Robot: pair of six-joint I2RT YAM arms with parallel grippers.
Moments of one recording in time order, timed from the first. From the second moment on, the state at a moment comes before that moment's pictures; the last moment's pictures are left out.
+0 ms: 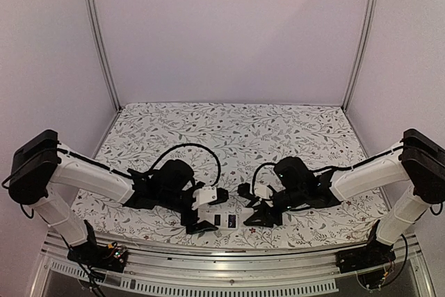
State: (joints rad) left arm -1.02 1.57 0.64 0.13 0.25 0.37; right arm 0.97 1.61 0.65 0.18 -0.45 -0.26
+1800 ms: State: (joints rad) left arm -1.00 1.53 0.87 0.15 0.44 -0.37; right arm 0.96 1.38 0.68 0.26 -0.47 -0.52
